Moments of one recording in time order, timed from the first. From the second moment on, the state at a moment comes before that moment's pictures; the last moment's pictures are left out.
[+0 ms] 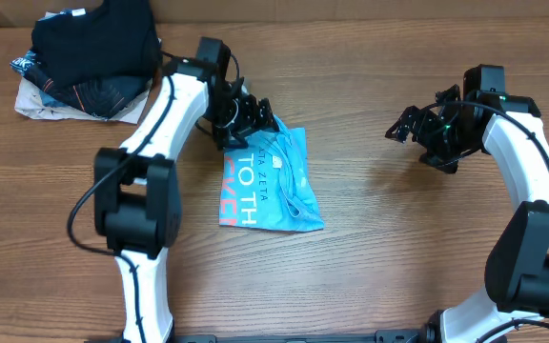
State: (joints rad) left arm -0.23 2.22 1.81 -1.04 0.59 -0.42; right arm -0.14 1.80 1.35 -0.93 -0.45 0.31
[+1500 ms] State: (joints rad) left arm -0.43 2.28 1.81 -0.68 0.72 -0.53; right arm -0.14 1.80 1.35 -0.93 -0.45 0.31
